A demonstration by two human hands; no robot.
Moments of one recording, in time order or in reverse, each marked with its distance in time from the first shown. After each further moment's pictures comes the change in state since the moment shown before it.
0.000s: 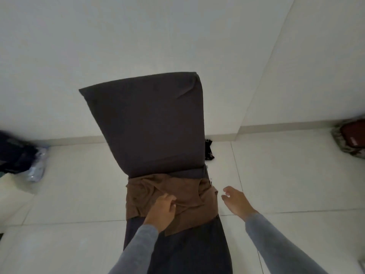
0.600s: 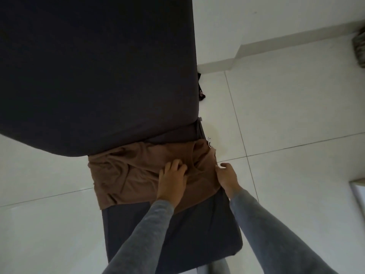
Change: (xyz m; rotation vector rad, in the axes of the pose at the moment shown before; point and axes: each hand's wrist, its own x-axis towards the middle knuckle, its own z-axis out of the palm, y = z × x) left_hand 0.131 -0.041 0.132 0.337 -0.081 0.140; right_hand 0.149 0.069 0.123 0.453 0.078 0.585
